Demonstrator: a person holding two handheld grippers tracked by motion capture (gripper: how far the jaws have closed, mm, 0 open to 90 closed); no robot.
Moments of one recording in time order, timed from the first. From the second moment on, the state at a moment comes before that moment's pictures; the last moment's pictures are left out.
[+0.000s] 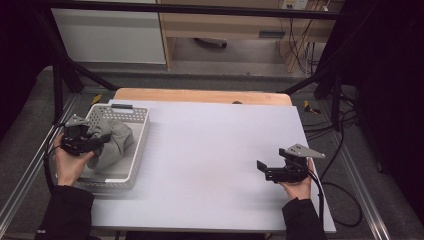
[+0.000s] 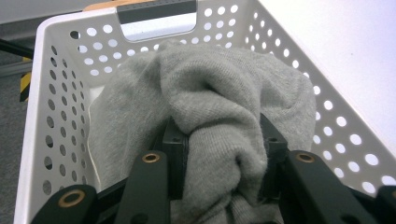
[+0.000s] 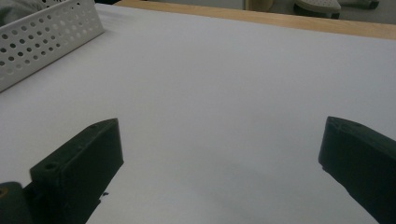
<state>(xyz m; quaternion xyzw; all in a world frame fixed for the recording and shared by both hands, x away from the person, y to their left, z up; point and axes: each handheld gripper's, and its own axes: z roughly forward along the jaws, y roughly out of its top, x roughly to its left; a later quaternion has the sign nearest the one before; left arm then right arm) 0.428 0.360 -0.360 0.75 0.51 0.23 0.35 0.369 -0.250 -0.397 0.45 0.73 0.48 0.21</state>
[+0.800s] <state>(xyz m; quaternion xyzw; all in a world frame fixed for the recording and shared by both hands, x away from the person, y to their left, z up) 0.415 0.360 -0.342 0.75 0.50 0.24 0.37 0.369 -0.250 -0.396 0.45 0.73 0.48 0.20</state>
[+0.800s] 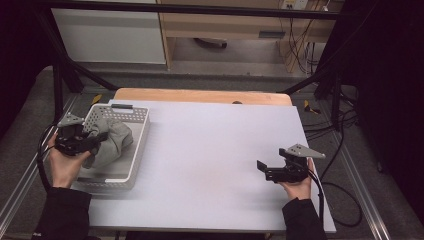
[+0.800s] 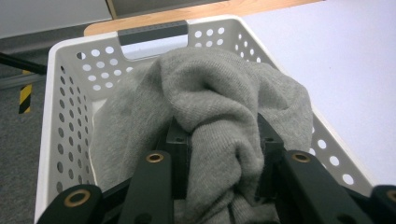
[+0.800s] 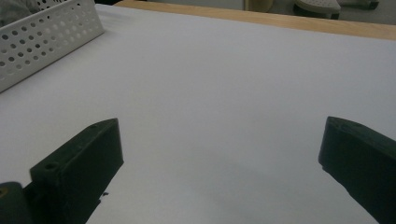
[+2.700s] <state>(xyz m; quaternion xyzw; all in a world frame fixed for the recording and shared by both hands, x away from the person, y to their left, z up) 0.377 0.350 -0.297 0.74 0.45 0.26 0.42 0.369 -0.251 -0.396 0.45 0.73 0.48 0.21</state>
